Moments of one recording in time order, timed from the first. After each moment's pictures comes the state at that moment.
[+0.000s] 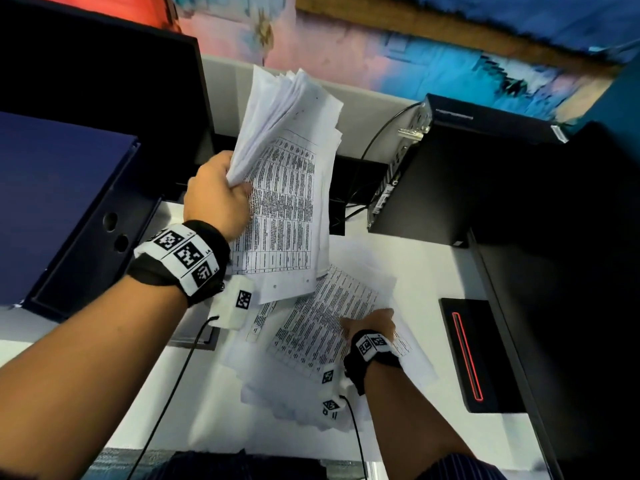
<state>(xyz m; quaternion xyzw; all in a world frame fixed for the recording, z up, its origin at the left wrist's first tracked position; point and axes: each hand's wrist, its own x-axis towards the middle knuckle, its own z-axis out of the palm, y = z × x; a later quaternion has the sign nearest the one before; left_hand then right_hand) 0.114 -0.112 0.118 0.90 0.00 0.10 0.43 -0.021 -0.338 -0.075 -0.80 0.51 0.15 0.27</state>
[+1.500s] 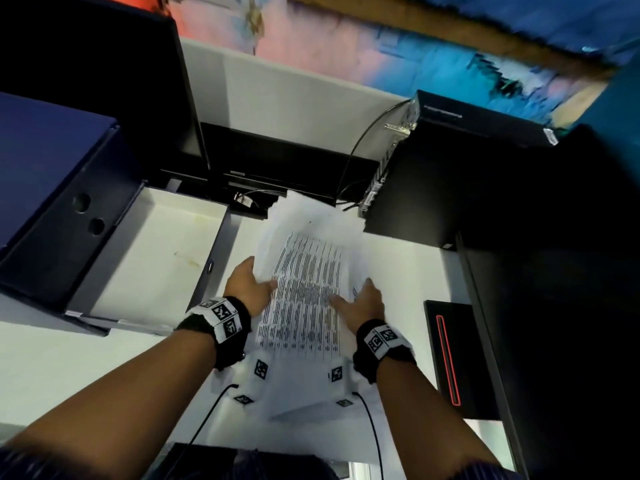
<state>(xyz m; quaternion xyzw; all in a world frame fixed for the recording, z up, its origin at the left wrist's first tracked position) 0.039 -0.163 -0.026 0.84 0.10 -0.18 0.50 -0.010 -0.381 -0.061 -0.86 0.33 0.11 0.37</state>
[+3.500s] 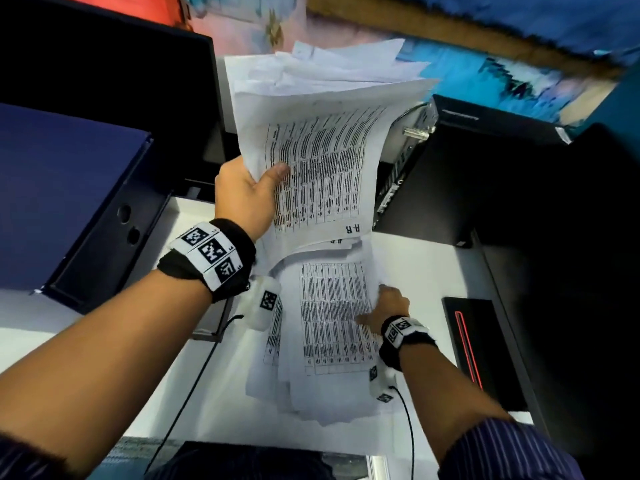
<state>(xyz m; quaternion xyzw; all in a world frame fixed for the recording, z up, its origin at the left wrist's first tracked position) 0.094 -0.135 0.131 0.80 -0.03 0.15 0.58 -0.011 -0.381 -0.051 -0.91 0.30 0.23 0.15</state>
